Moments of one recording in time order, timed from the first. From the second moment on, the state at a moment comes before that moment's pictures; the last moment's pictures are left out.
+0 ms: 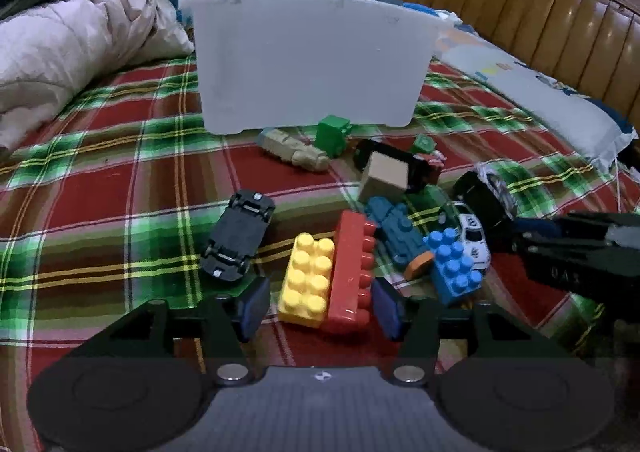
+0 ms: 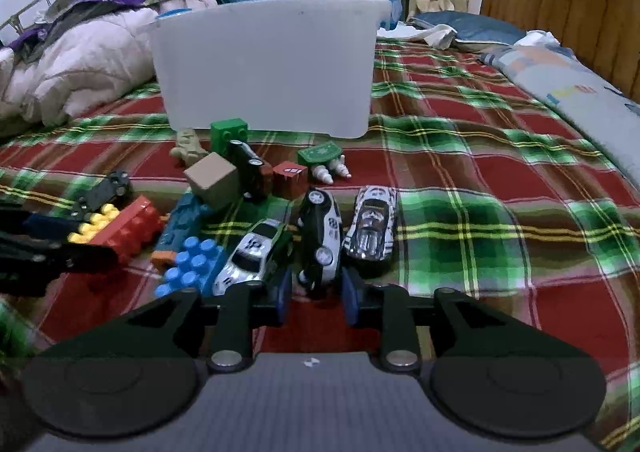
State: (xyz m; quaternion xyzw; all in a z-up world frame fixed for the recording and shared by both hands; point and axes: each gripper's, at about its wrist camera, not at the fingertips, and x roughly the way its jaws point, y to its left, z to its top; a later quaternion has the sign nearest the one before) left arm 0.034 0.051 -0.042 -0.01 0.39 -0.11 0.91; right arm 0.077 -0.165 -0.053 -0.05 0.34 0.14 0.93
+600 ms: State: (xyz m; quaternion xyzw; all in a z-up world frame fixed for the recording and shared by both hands) left arm 0.050 0.040 -0.046 0.00 0.38 -0.13 0.91; right arm 0.071 -0.153 -0.050 -0.09 0.34 0.14 0.93
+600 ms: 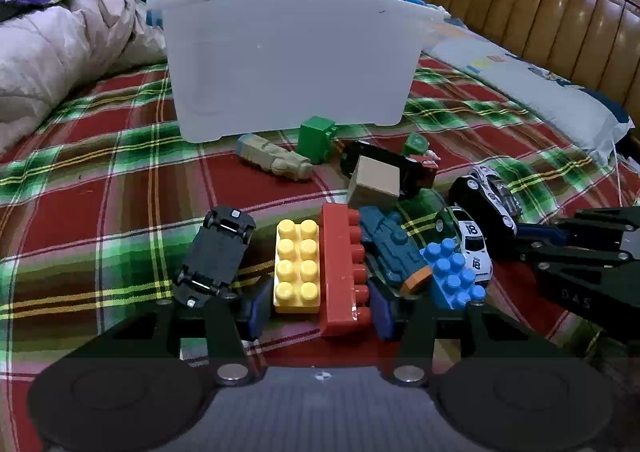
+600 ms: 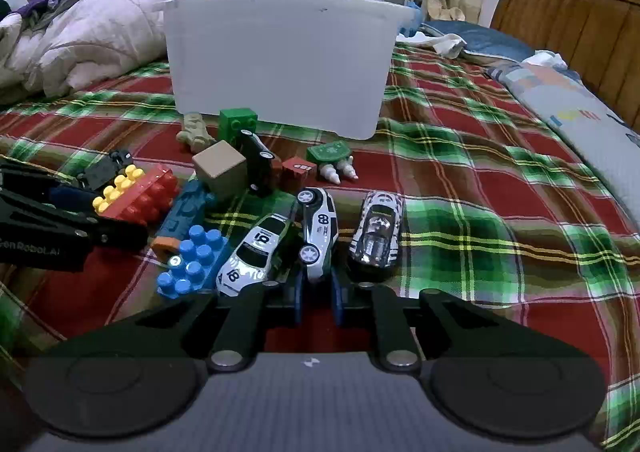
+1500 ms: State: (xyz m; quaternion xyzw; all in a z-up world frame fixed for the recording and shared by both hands) left arm 0.050 0.039 -0.046 -0.01 0.38 -0.12 0.92; right arm 0.064 -0.148 -0.050 -0.10 0.34 0.15 0.92
